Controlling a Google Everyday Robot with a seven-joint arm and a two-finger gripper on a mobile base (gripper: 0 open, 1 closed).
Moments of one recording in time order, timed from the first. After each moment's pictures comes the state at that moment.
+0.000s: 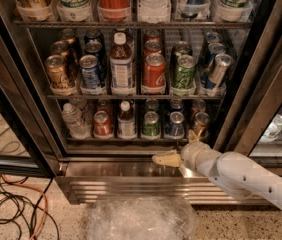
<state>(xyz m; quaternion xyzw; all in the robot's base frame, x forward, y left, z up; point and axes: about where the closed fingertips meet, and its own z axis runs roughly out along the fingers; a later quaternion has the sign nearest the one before) 0.600 -0.130 0.596 -0.27 0.80 0.14 0.51</state>
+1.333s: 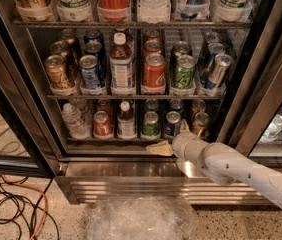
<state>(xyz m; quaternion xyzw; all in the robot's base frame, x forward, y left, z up) 0.656 -0.109 0.586 -0.30 0.78 0.11 0.54</state>
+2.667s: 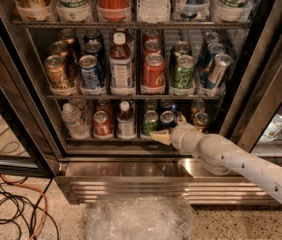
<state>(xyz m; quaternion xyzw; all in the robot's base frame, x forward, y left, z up) 0.692 -0.108 0.597 -0.32 0.76 0.09 0.56</state>
